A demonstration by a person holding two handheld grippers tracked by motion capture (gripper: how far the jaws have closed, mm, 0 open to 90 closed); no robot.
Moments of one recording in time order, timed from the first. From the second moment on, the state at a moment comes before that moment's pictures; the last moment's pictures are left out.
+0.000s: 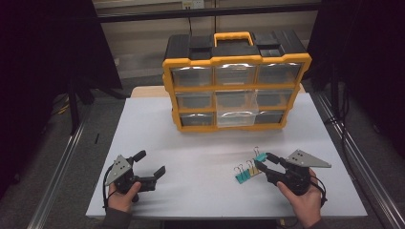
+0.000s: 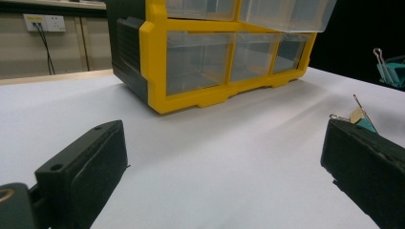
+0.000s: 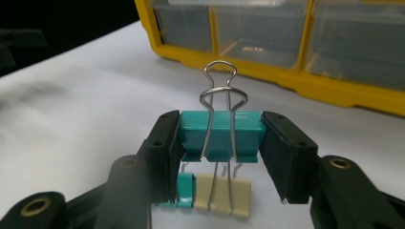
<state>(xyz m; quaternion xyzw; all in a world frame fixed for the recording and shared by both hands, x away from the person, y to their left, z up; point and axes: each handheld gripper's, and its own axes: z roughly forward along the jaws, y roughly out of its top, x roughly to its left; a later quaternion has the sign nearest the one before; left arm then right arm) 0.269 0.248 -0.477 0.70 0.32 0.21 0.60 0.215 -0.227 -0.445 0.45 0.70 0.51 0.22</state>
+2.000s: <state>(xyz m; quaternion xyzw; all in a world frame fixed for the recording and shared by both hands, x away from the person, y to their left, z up) 0.271 0.247 -0.477 0.69 0.32 0.20 0.61 0.295 -0.196 -0.343 0.43 0.63 0.58 0.30</state>
